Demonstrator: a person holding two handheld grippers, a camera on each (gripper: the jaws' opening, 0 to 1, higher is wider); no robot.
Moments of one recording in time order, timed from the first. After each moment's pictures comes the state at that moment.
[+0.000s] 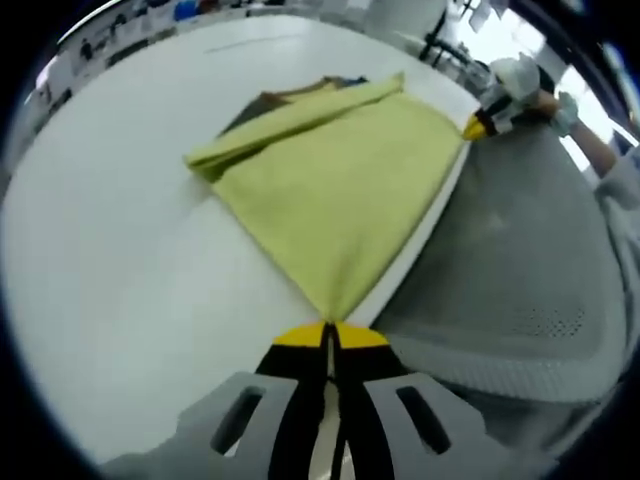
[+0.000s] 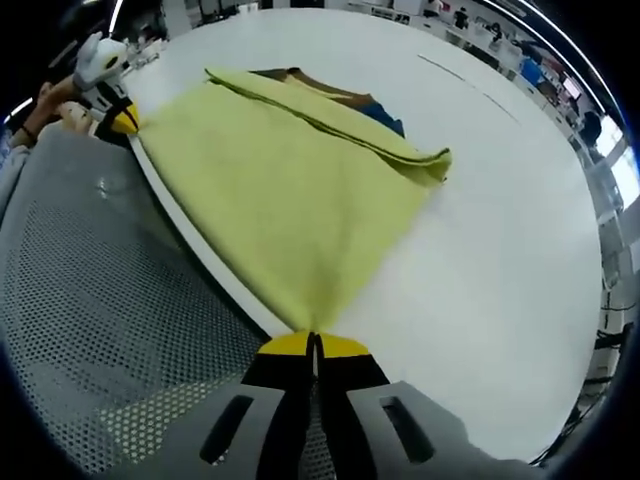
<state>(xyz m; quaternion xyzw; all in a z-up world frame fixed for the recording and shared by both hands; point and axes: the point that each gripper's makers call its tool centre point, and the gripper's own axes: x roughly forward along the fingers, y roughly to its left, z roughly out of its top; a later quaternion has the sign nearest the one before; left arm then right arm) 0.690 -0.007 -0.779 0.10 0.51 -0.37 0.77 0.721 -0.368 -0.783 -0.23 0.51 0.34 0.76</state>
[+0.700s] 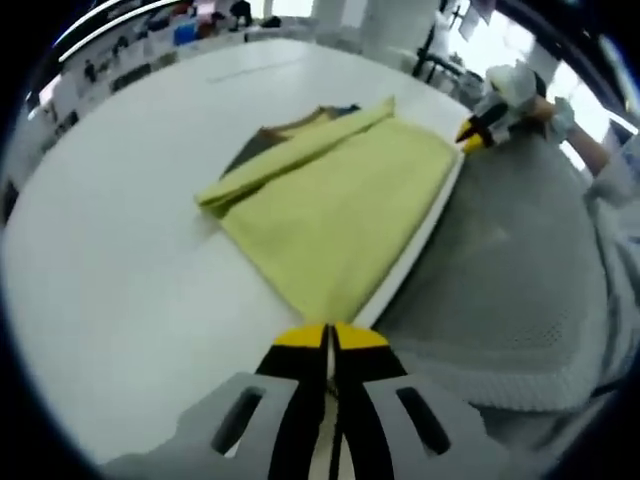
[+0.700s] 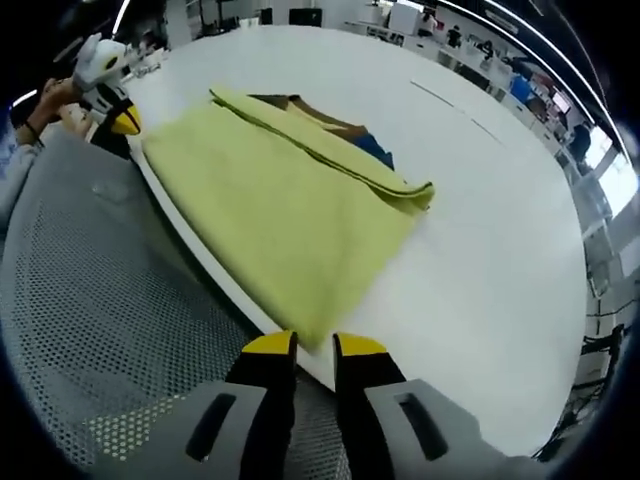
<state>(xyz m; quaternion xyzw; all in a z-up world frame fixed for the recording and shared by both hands) 0.699 -0.019 -0.735 0.11 0.44 -0.38 0.81 0.722 -0.360 -0.751 -0.25 0.46 0.33 0.79</state>
